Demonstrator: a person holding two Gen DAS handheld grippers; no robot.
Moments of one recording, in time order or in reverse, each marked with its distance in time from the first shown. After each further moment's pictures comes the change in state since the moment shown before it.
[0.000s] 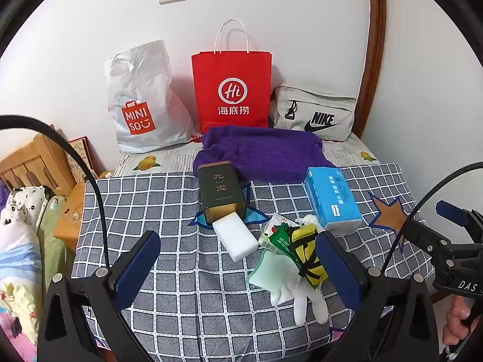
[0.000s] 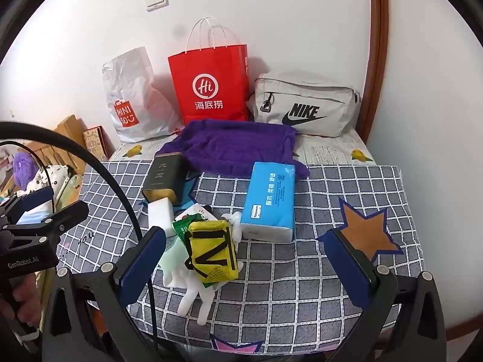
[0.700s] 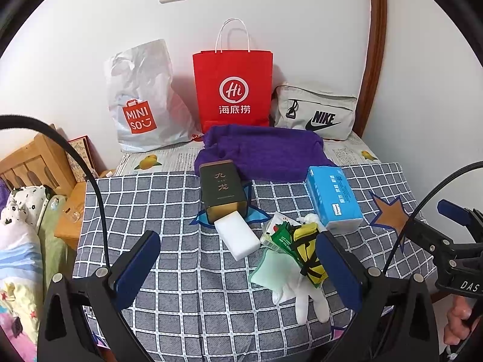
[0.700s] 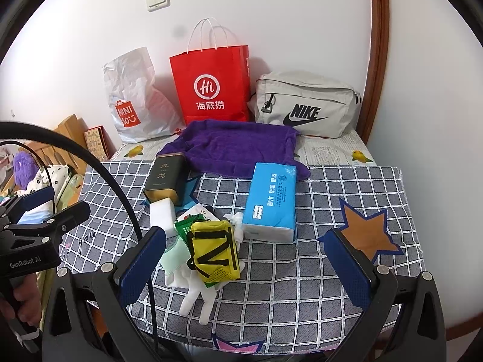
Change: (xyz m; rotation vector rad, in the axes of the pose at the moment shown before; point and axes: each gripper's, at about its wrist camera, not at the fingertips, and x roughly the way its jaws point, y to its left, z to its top) left arm 0.000 0.003 -0.002 -0.002 0.004 0.001; right arm -0.001 0.002 0.000 -0.002 -0.003 0.002
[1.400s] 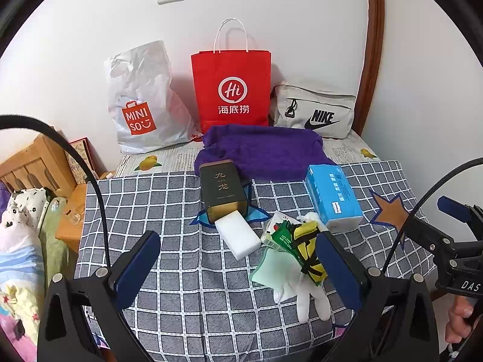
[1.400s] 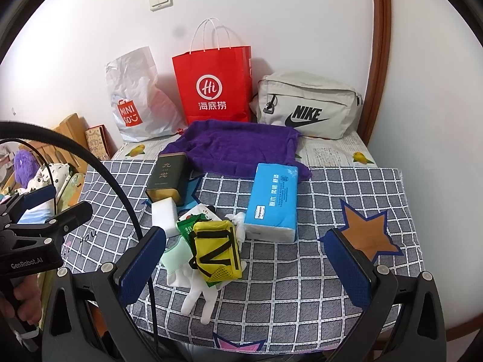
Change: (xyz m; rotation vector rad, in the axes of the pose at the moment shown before) left arm 0.000 0.002 -0.001 0.007 0.000 0.003; right arm -0.002 0.004 -0.002 -0.008 -0.002 0.001
